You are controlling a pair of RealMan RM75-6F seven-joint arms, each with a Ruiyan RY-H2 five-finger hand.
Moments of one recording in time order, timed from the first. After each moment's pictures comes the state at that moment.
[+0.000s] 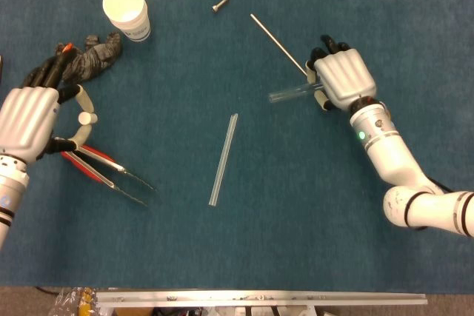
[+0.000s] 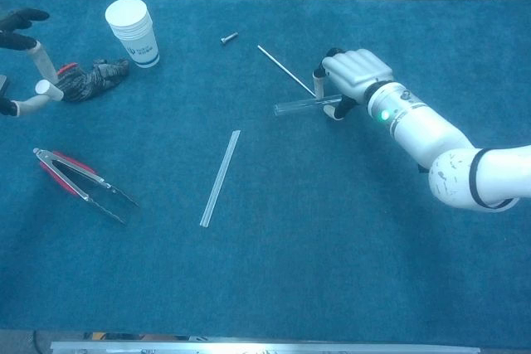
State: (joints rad) left arm -0.40 -1.04 -0.08 -1.94 1.23 1.14 0.12; right arm 0.84 -1.77 0.18 -1.25 -0.85 0.90 -0.60
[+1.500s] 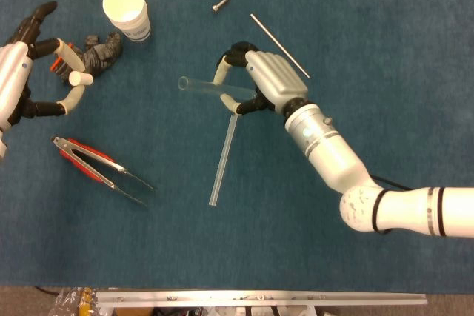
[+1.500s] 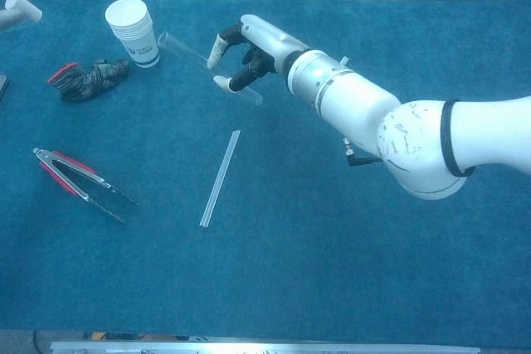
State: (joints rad) left arm -0.47 -0.79 -0.24 -2.11 1.06 1.02 -0.18; right arm 0.98 -1.78 0.42 -1.57 -0.61 0.90 -0.30
